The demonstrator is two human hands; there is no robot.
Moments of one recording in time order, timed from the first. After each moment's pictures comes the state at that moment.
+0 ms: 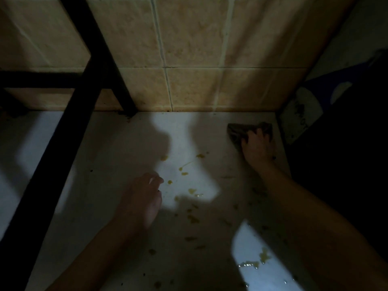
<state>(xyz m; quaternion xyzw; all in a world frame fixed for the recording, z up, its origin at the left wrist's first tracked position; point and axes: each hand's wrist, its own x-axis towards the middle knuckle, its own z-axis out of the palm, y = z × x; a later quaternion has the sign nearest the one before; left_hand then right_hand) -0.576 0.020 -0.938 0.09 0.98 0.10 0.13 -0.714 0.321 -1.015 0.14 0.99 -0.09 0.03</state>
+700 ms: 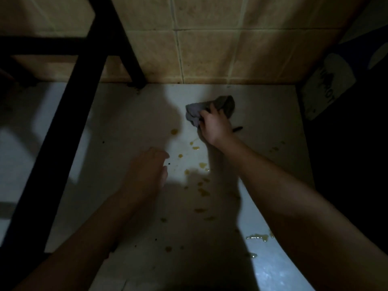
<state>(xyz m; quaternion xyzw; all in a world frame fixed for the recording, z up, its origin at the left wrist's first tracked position) -0.568 0.011 -0.934 0.08 0.98 0.09 0.16 -0.710 0.195 -1.018 -0.09 0.98 -0.17 0.08</state>
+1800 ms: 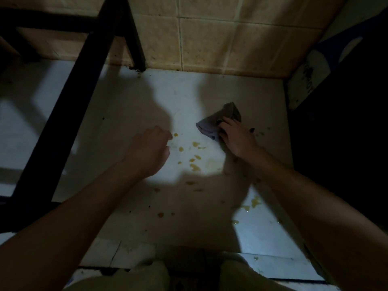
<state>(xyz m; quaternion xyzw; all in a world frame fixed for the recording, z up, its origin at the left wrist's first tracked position) -0.547 0.023 -0.936 0.09 0.99 0.09 0.10 -0.627 0.276 -1.013 -0.16 0.97 -0.14 0.11</state>
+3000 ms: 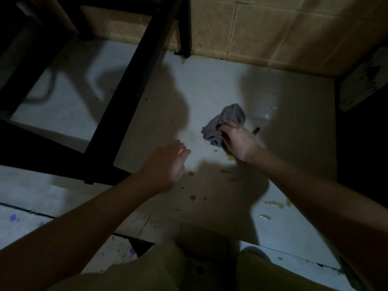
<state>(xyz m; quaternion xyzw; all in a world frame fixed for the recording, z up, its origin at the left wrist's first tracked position) -0.469 -0.027 -0.954 0.12 0.97 0.06 0.19 -0.587 0.186 -1.008 -0.27 0.94 -0.15 0.13</state>
